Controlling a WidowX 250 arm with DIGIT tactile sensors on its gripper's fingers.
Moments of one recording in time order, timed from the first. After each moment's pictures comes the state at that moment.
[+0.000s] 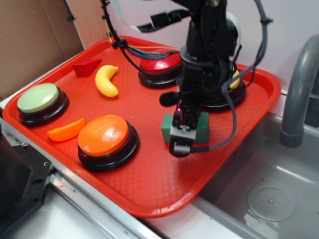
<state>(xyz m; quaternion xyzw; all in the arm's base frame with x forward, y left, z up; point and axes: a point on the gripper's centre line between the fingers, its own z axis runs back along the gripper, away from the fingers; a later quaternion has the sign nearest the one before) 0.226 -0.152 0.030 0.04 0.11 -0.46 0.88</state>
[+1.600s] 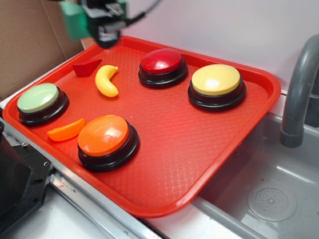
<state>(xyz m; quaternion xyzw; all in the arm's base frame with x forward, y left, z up) 0.165 -0.082 0.198 0.09 0.08 -0.11 0.99</state>
